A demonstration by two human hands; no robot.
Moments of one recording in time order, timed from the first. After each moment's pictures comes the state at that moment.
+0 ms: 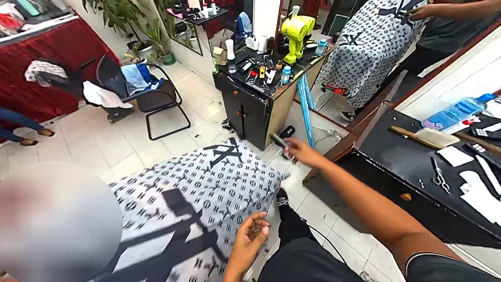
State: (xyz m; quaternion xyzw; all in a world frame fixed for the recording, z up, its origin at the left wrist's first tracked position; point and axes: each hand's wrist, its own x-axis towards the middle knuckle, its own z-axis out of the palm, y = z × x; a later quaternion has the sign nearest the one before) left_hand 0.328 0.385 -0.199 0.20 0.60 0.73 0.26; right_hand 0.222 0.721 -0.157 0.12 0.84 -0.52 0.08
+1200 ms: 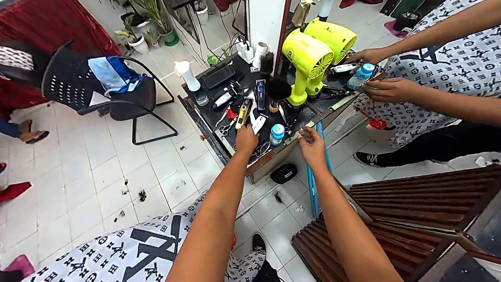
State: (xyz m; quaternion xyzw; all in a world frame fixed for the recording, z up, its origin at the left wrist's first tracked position) left_hand -0.355 0.942 -0.282 0.09 0.96 0.23 0.14; right_hand -0.221 1.140 -0.277 0.20 0.79 -0.55 -0.16
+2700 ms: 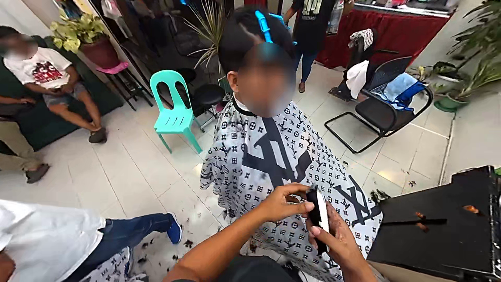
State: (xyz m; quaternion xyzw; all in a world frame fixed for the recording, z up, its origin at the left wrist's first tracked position) left_hand 0.382 0.335 -0.109 -0.01 0.67 0.72 -0.21; right_hand 0.269 0.508 -0.113 -0.39 0.48 -0.66 0.43
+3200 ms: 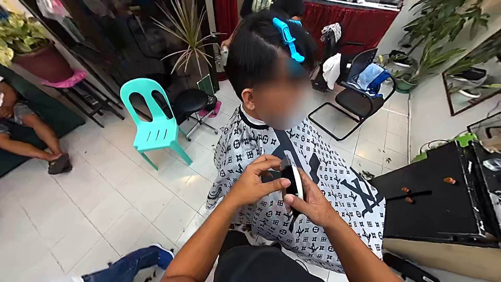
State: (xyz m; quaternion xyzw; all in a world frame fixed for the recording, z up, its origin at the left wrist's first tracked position) left_hand 0.456 0.162 -0.052 -0.02 0.73 0.64 -0.26; right_hand 0.330 0.326 -0.055 -0.48 0.53 -0.59 0.36
